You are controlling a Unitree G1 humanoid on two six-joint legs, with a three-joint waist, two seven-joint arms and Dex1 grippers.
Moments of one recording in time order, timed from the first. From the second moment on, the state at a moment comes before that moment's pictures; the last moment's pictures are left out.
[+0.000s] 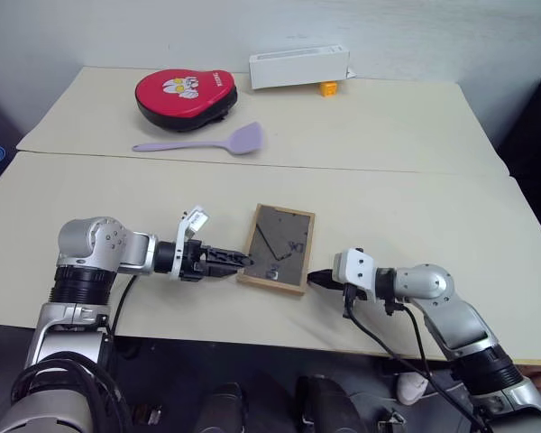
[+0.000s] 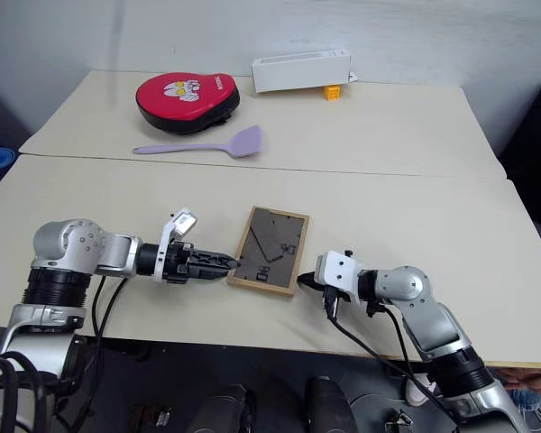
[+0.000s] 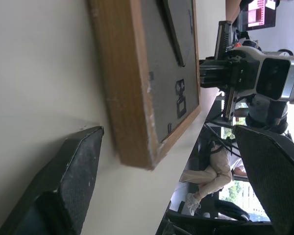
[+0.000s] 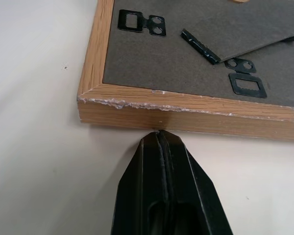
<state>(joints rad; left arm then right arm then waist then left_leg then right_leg) -0.75 0.57 0.02 0.31 -0.80 1.61 -0.73 -0.30 -0.59 0.24 -0.06 0.07 0.08 0.98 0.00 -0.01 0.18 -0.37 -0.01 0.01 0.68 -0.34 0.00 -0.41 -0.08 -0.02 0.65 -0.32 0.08</state>
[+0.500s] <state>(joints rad) -0.82 0.44 0.08 0.51 -0.84 1.61 -0.61 -0.29 -0.58 0.24 -0.07 0.04 0.07 0.95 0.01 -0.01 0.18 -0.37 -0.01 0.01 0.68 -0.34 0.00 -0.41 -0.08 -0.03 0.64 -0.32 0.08</state>
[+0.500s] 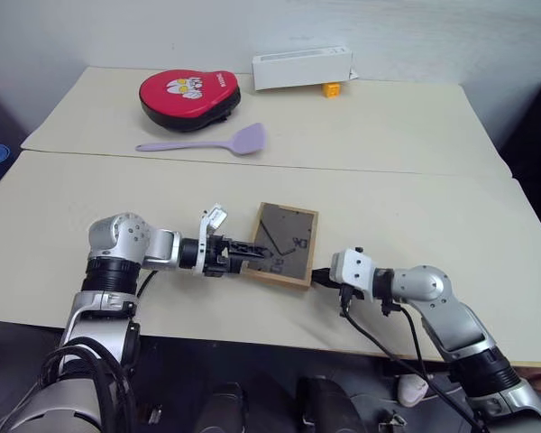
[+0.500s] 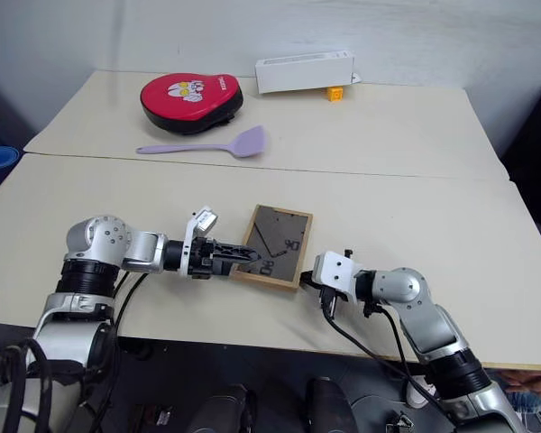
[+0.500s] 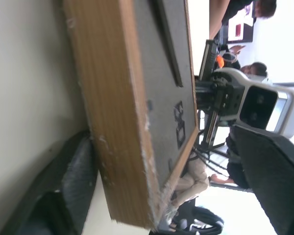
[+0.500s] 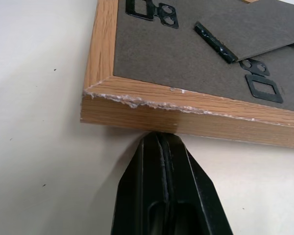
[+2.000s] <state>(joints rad) -0.35 0.45 0.01 0.01 -0.54 0.55 -0.91 -0.55 -0.47 0.11 -0.16 0.57 0.61 0.99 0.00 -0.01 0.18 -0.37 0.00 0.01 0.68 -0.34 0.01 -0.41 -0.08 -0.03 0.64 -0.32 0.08</state>
